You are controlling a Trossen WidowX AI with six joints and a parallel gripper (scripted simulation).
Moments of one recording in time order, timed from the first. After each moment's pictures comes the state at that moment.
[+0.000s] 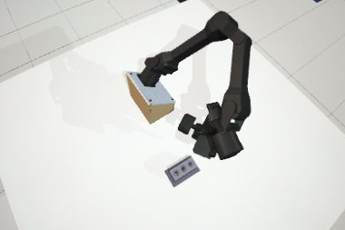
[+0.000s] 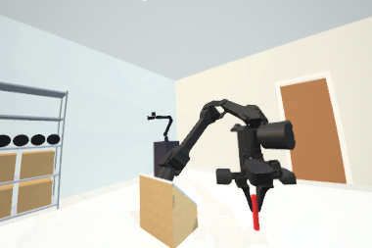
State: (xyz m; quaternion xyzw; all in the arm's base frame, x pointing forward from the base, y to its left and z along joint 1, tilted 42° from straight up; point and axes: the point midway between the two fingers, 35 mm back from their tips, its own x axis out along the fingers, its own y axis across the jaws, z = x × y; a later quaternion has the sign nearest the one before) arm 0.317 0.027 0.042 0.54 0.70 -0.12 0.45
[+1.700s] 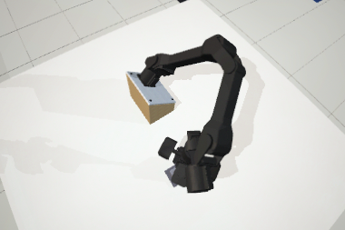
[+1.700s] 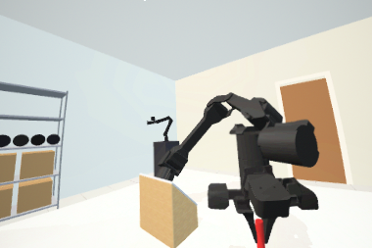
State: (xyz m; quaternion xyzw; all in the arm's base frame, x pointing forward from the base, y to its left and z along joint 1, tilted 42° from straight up) arm 0.351 -0.038 -0.024 0.54 0.70 -0.11 0.45
